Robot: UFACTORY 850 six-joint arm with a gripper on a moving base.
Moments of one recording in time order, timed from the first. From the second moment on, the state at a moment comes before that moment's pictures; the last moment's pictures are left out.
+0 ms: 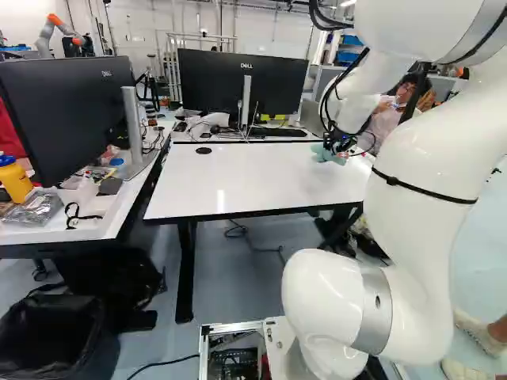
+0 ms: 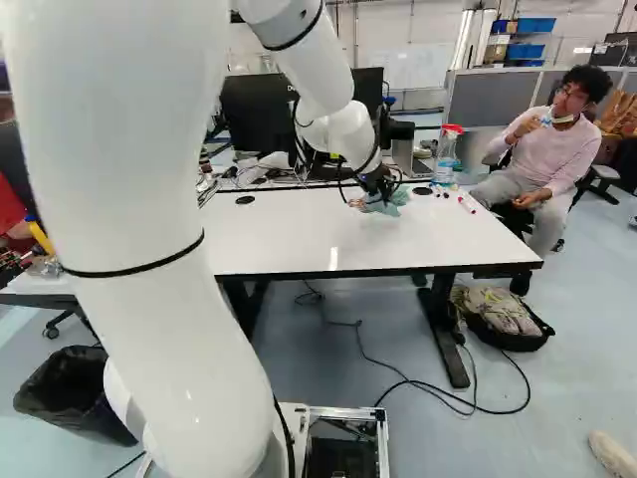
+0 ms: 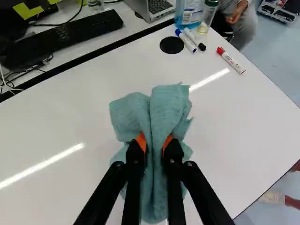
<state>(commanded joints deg) -25.6 -12.0 -57.6 1.5 -3.6 0.0</state>
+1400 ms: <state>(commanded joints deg) -28.5 -24.4 -62.3 1.5 7.3 0.0</state>
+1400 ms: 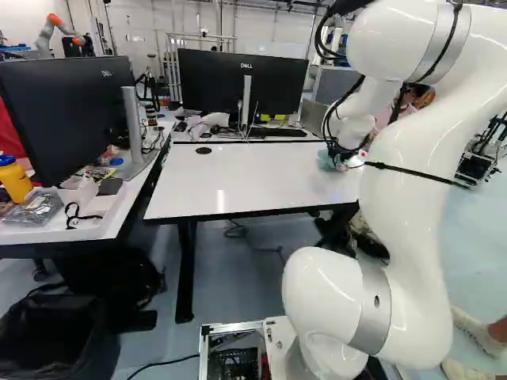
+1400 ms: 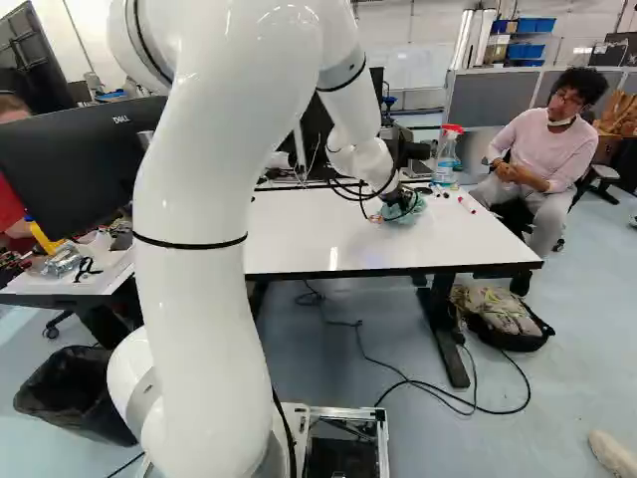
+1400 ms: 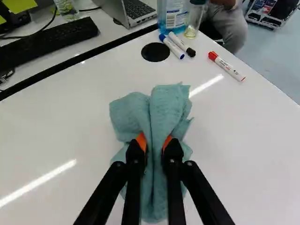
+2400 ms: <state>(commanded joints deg) -28.5 -24.4 -62.3 1.5 3.4 0.0</state>
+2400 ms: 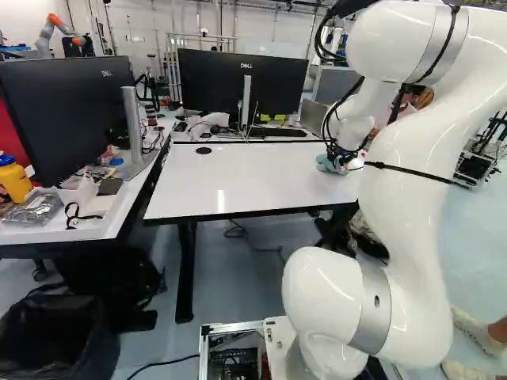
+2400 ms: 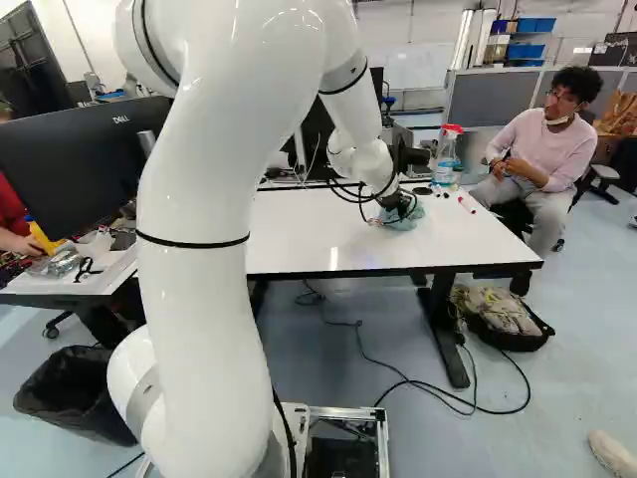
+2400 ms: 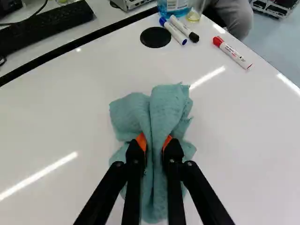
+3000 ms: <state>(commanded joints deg) -28.5 -24.4 -62.3 1.5 0.3 0.0</state>
